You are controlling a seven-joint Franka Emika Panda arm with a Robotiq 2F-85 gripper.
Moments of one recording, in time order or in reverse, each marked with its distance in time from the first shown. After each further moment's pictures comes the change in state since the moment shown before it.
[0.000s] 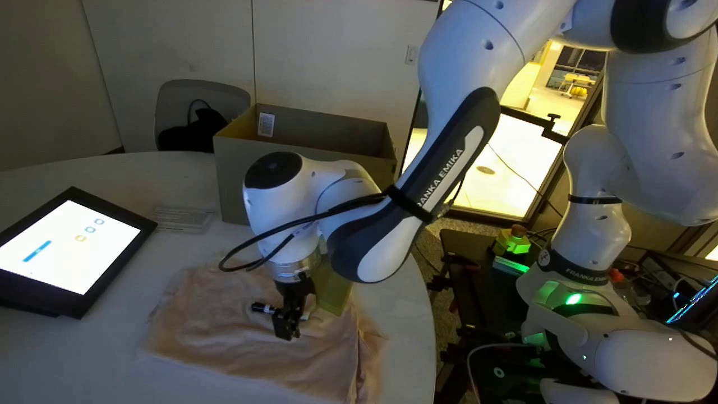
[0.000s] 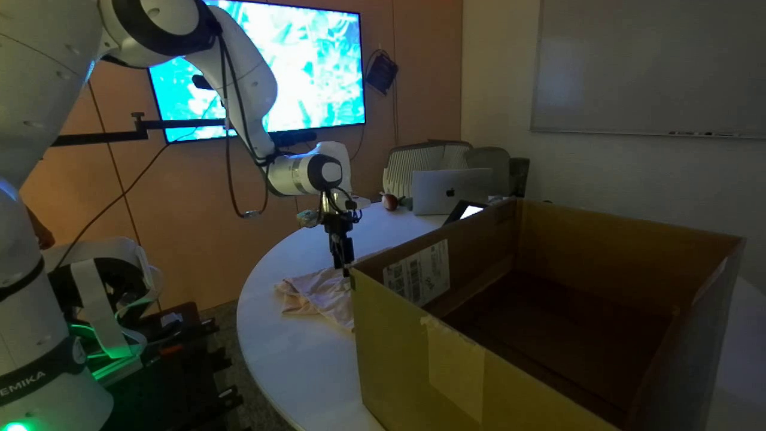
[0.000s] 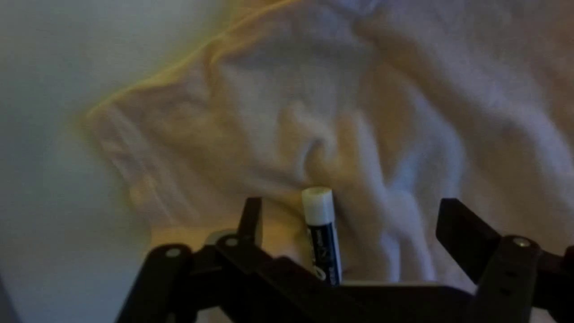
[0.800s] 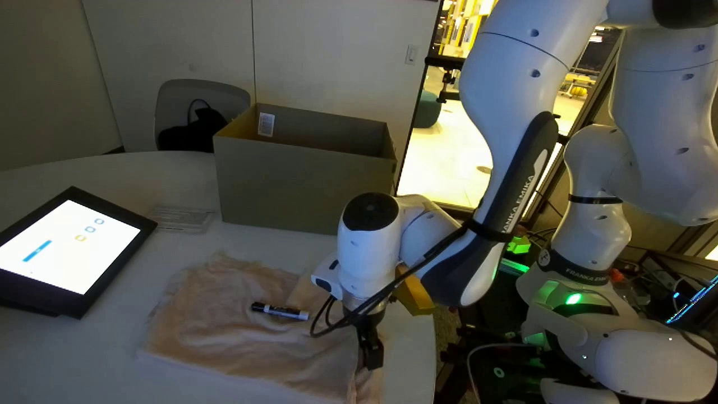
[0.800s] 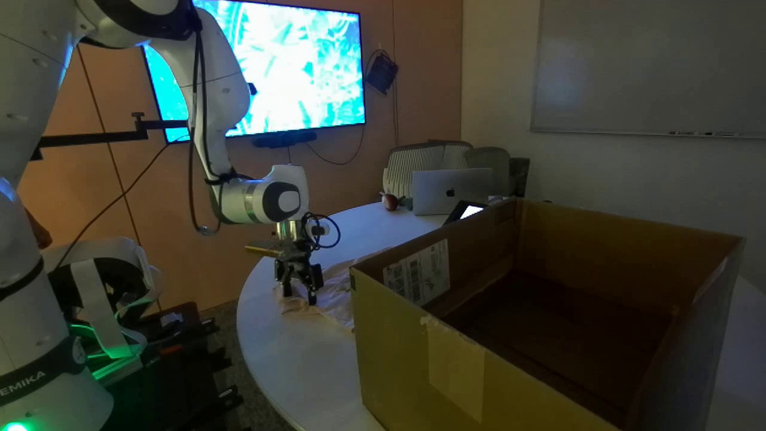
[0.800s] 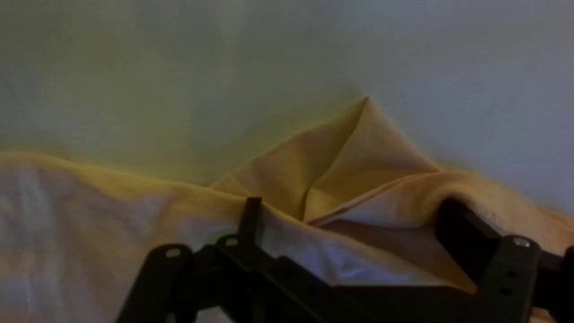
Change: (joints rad) arm -0.018 -0.100 0.074 -0.382 -0.080 0.293 -0.451
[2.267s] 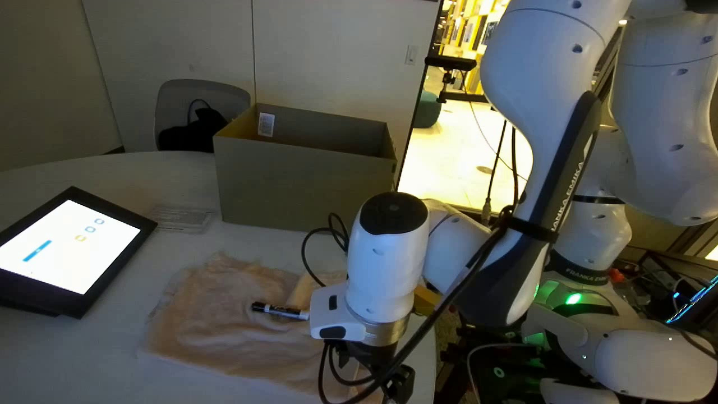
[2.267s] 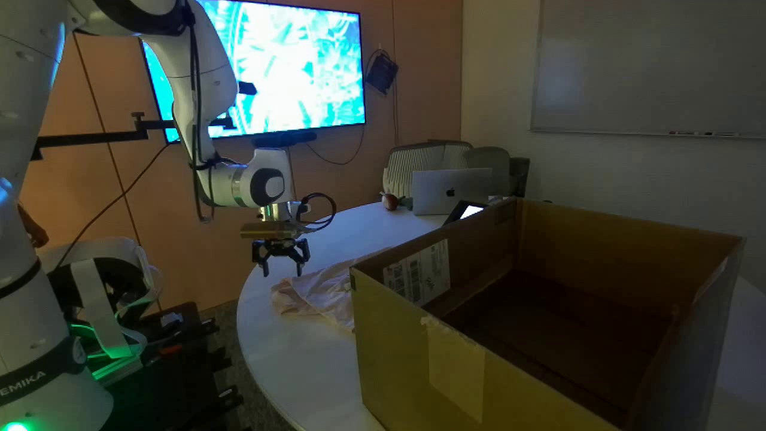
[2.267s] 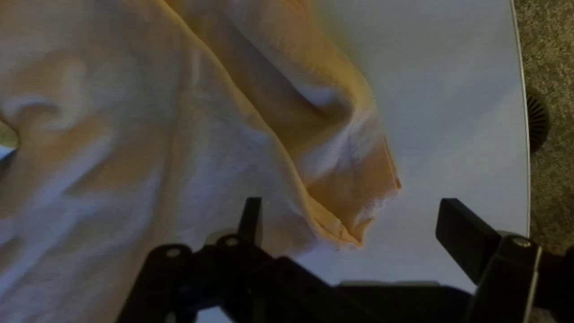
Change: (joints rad) arm -0.103 -0.040 0.242 0.019 0.016 0.013 -0.464
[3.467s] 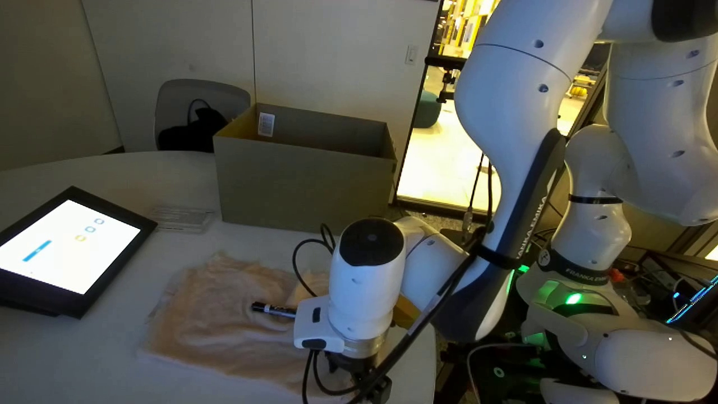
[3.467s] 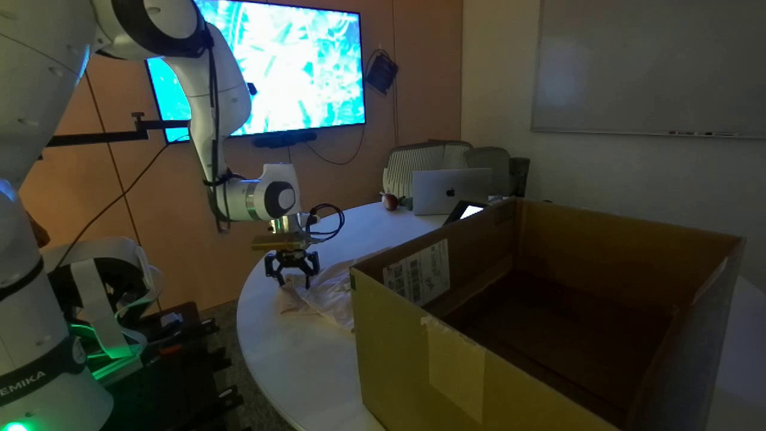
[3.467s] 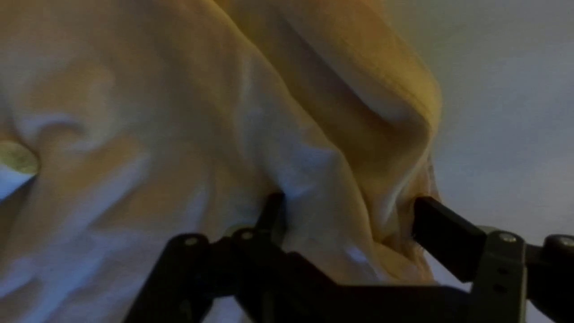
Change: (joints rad) arm 0.106 0.115 -0.136 0.090 -0.076 0.021 0.094
